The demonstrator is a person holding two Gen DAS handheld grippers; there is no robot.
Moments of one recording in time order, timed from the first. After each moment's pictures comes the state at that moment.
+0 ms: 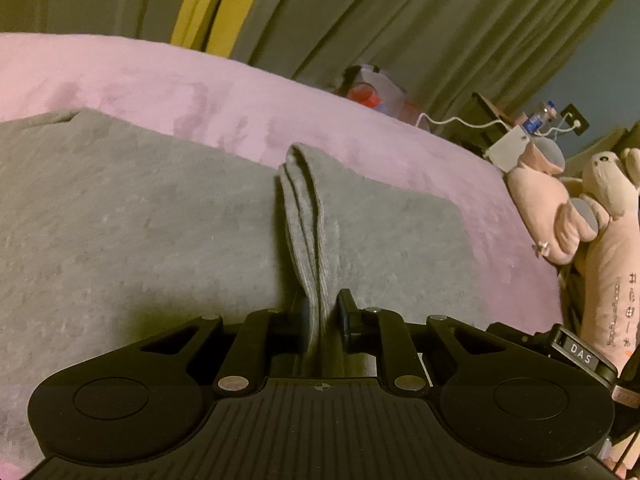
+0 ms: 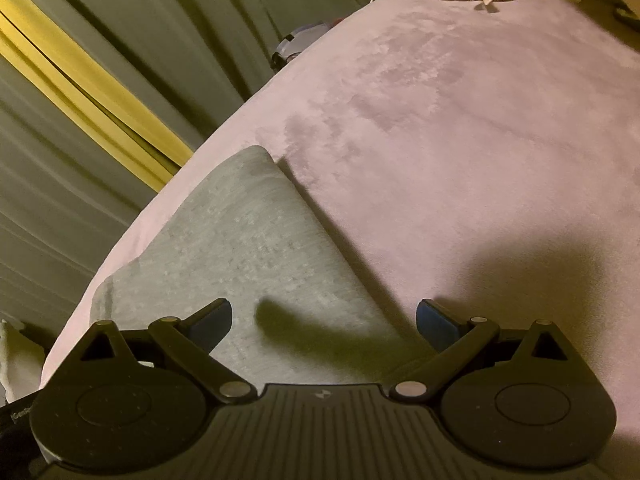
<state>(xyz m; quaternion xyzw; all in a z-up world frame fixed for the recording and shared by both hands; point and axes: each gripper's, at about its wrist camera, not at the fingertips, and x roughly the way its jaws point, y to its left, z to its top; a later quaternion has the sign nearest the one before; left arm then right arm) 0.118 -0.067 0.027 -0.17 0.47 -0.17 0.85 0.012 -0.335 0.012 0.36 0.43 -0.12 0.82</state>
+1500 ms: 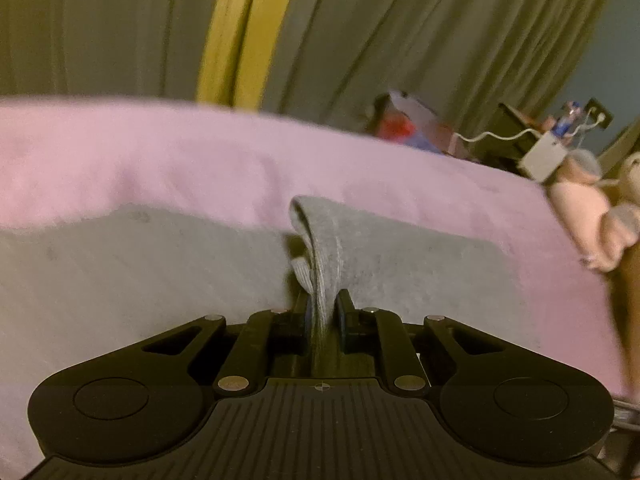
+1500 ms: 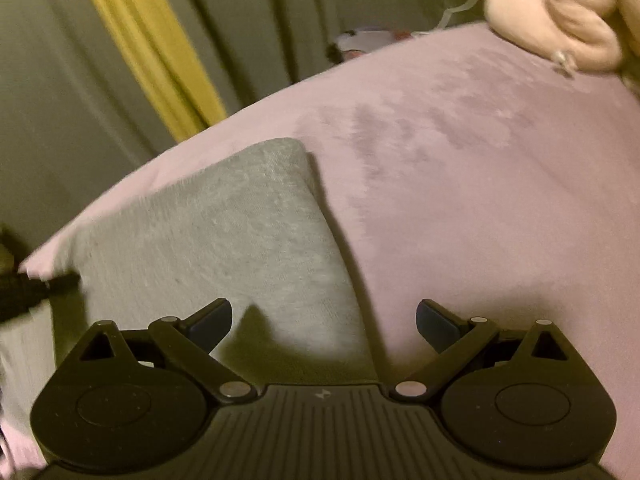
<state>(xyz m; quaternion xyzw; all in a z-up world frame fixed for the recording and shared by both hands) 0.157 -0.018 0.049 -0.08 0.43 -0.13 0.89 0.028 -0.281 0.025 0.21 0.45 -0.06 0.86</state>
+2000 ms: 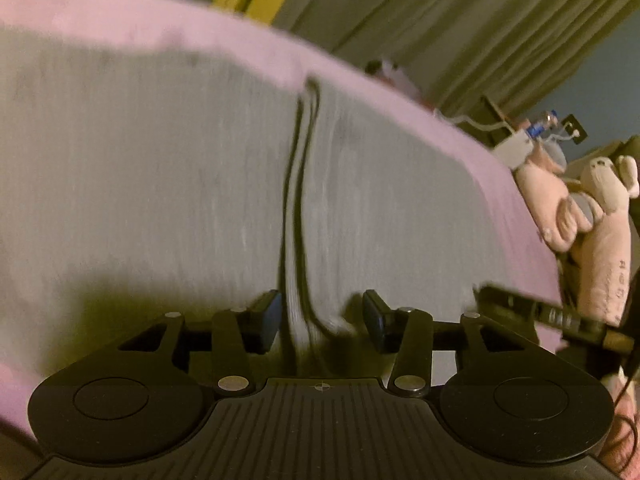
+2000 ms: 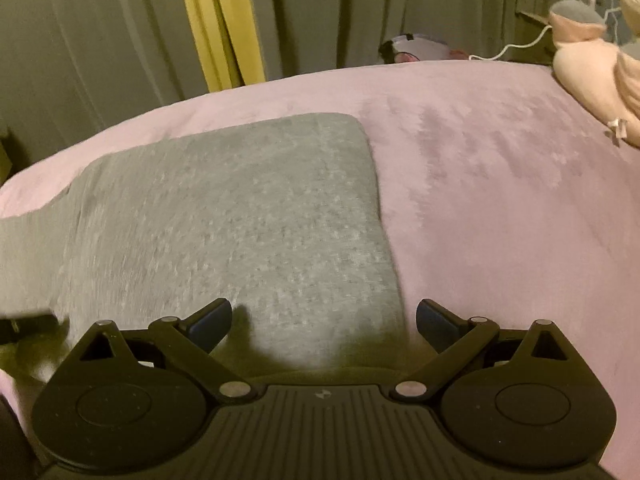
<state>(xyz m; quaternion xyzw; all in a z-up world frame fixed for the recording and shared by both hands) 0.070 0.026 -0.011 -0.20 0.50 -0.18 0.82 0.035 -0.231 0.026 0.09 0.48 -0.02 0.87</state>
